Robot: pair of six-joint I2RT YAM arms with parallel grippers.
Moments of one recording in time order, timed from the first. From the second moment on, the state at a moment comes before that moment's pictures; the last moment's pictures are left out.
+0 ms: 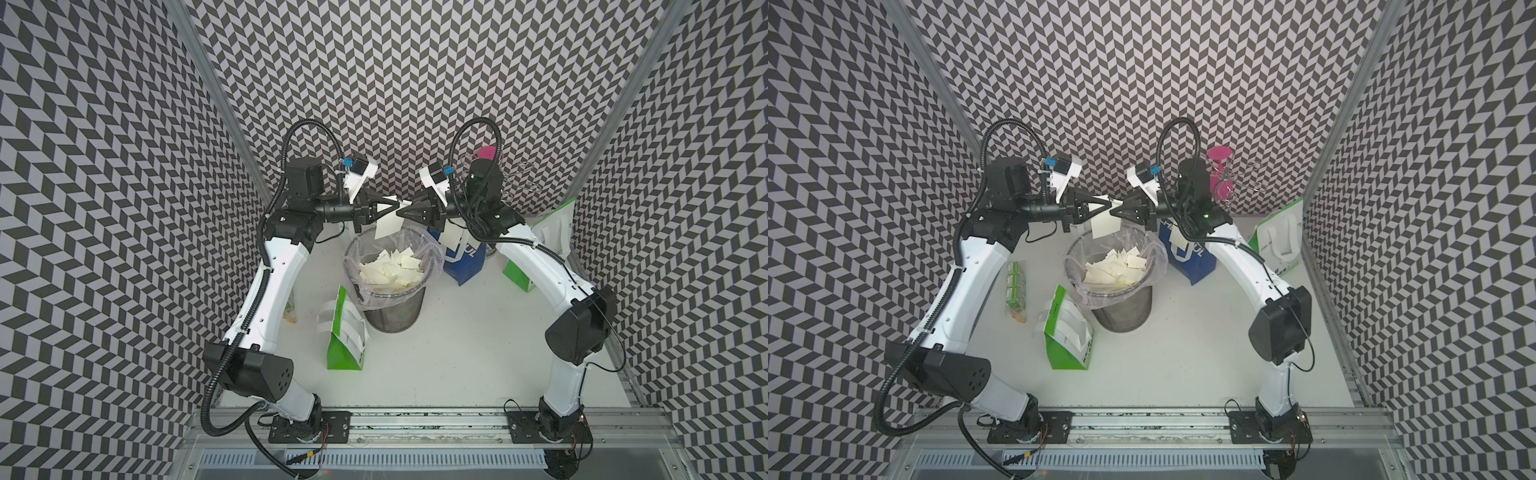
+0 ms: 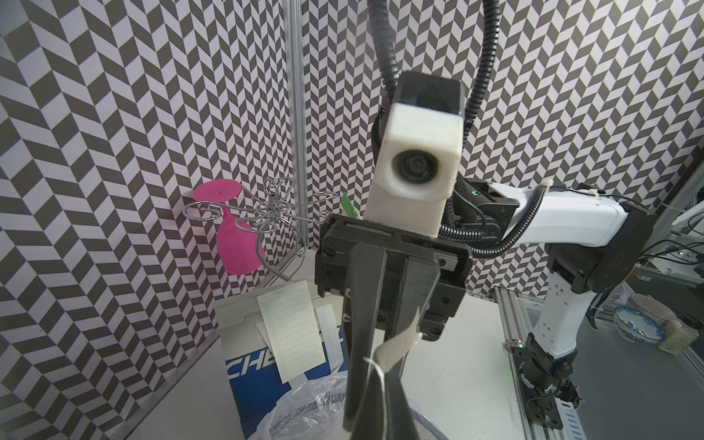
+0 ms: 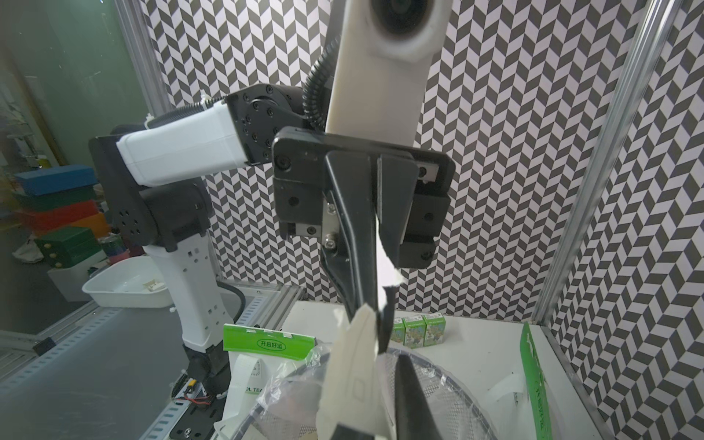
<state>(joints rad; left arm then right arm) -0.20 1.57 1.83 -0.52 1.15 0.15 0.50 1.90 1.96 -0.03 -1.20 -0.06</state>
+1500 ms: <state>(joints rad) -0.18 1.58 1.79 -0.66 0.72 0.15 0.40 1.41 1.43 0.14 -0.47 -0.08</state>
